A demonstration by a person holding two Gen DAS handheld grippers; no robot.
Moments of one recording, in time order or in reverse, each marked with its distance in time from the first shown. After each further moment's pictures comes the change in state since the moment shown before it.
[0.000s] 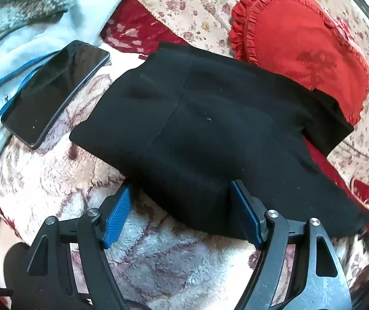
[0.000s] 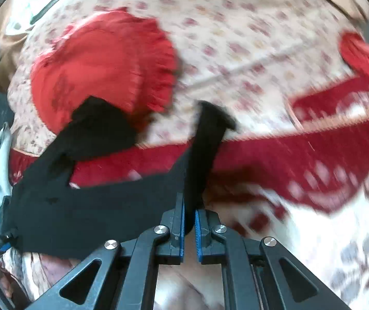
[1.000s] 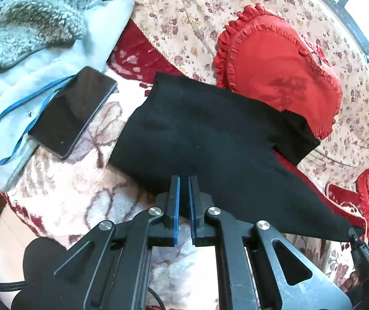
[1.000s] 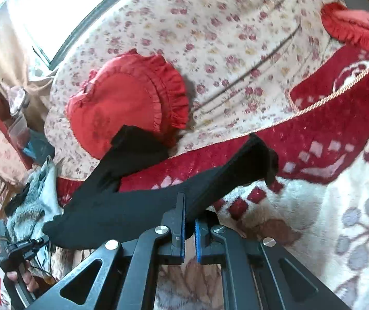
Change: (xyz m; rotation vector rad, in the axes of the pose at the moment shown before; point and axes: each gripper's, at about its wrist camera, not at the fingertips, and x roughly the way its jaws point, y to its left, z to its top) left arm -0.070 0.012 0.008 0.000 -0.037 -0.095; right arm -0.078 -0.021 -0.013 0.087 -0.147 0.240
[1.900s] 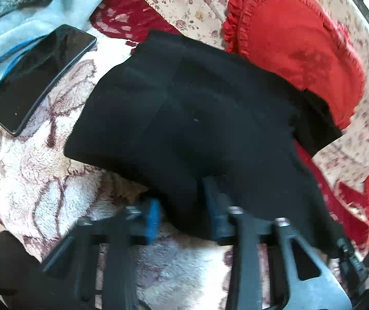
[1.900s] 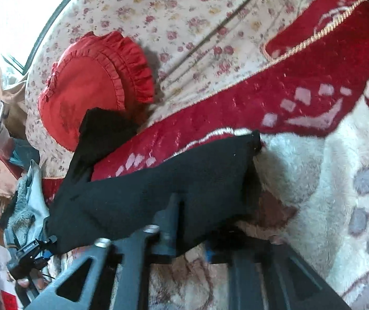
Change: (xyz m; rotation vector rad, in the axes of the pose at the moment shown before) left arm 0.066 -0.011 -0.008 -0.058 0.120 -0.009; right arm 0.046 -0.046 -0.024 0.139 0.082 -0.037
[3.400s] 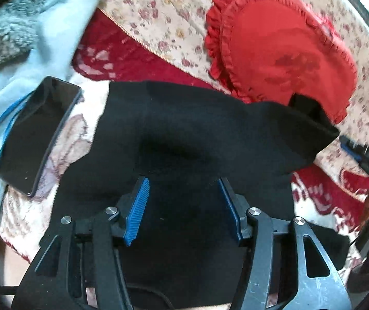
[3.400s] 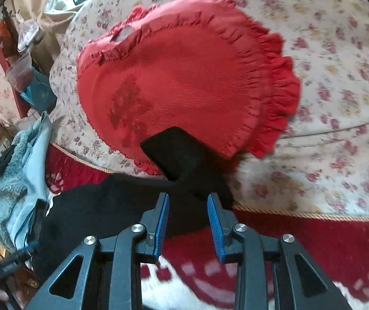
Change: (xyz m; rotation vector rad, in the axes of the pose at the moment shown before) left arm -0.004 -0.024 0.038 0.169 -0.028 0.071; right arm 0.127 0.199 0.096 -0.428 0.103 0.010
